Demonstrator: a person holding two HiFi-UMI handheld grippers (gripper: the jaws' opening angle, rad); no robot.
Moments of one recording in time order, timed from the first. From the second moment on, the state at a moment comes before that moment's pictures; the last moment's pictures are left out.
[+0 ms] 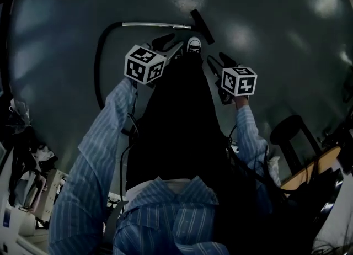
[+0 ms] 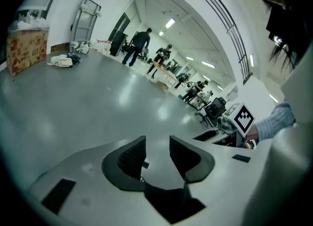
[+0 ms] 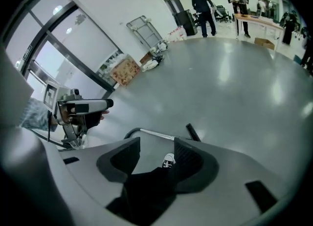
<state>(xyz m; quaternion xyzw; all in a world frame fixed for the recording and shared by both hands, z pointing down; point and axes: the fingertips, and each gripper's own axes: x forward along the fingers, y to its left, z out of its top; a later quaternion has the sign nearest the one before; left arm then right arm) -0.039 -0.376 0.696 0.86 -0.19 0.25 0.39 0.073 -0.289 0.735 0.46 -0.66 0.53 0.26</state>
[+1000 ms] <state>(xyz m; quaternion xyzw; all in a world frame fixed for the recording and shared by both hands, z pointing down) -0.010 -0.341 1.171 0.80 -0.02 0.56 0.18 0.149 -0.289 1.159 0.38 -0.64 0.46 0.49</state>
